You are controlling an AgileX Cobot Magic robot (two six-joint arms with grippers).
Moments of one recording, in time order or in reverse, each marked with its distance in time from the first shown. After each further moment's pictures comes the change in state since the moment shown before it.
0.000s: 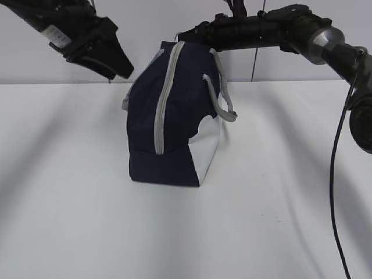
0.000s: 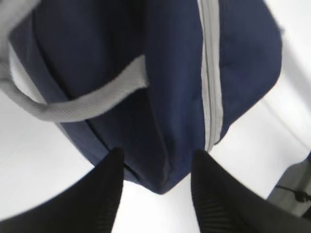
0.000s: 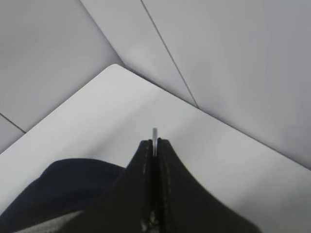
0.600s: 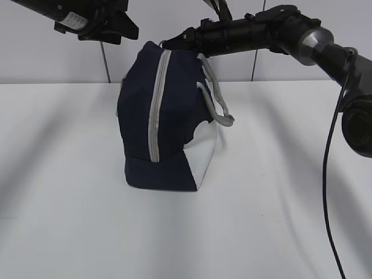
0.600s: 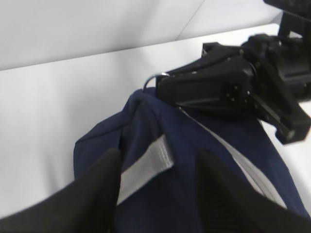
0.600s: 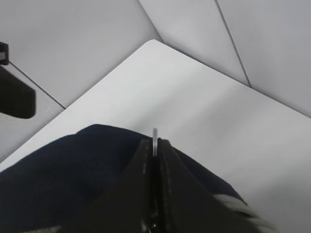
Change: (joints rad) left arm 0.027 0.044 -0.008 -0.150 -0.405 -0.008; right arm 0.039 -0.002 -0.001 -0.002 -0.115 0.037
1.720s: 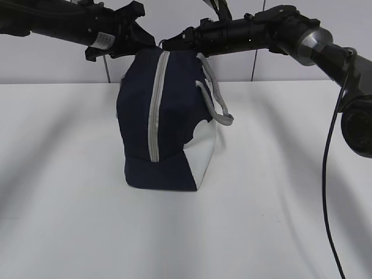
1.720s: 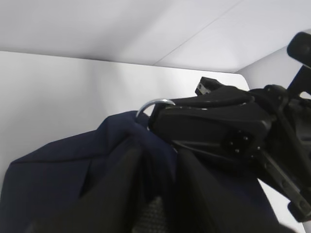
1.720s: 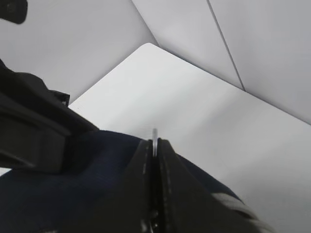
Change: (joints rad) left arm 0.000 0.162 0.000 -0.406 -0.121 0.087; right arm 0.003 0.000 0.000 0.000 0.022 -0.004
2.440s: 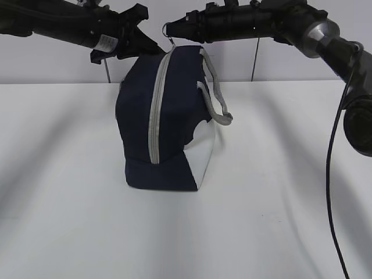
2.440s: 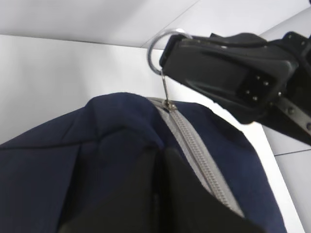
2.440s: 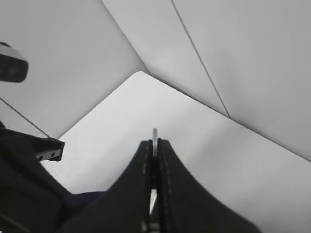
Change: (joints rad) left arm -0.008 0.002 0.000 -0.001 0.070 0.012; right arm -0.015 0.000 -0.074 0.000 0.046 0.063
